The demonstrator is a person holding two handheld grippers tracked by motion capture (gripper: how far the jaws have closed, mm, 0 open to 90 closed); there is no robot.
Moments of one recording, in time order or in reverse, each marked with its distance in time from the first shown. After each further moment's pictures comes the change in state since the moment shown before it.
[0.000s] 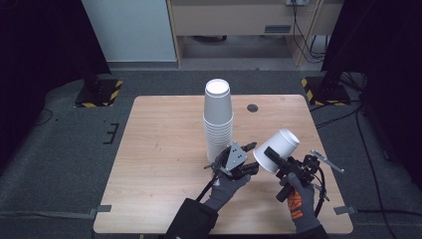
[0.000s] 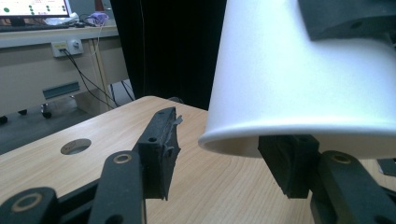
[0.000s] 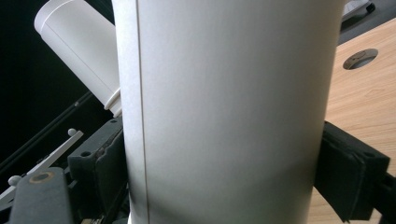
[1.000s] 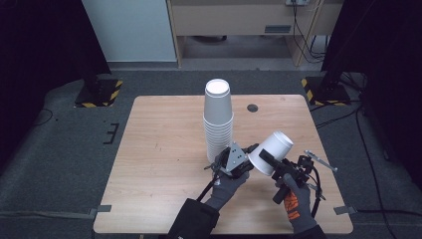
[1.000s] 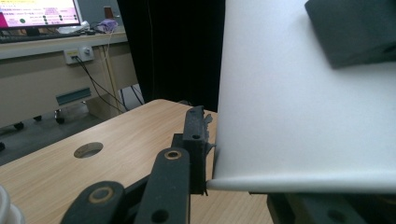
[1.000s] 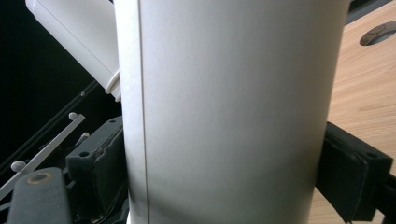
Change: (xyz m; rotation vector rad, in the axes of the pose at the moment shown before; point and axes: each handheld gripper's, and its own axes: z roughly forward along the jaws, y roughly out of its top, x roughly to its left) left arm 0.003 -0.004 -0.001 -0.013 0.030 0.031; right arm -0.001 -0.009 0.008 0.059 0.018 0.028
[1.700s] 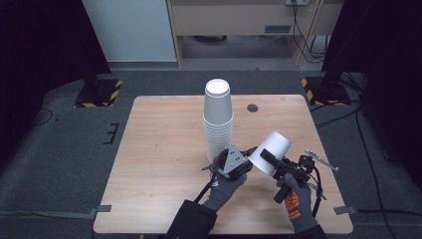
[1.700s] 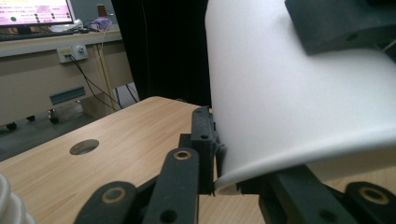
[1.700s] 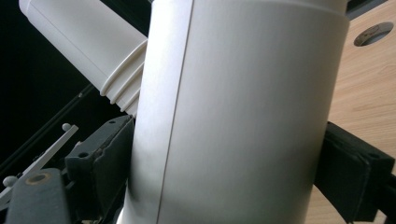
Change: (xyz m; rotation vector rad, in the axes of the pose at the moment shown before) left arm 0.000 -0.003 -0.004 0.002 -0.021 0.001; right arm -0.004 0.001 -0.001 0.000 -0.007 0.003
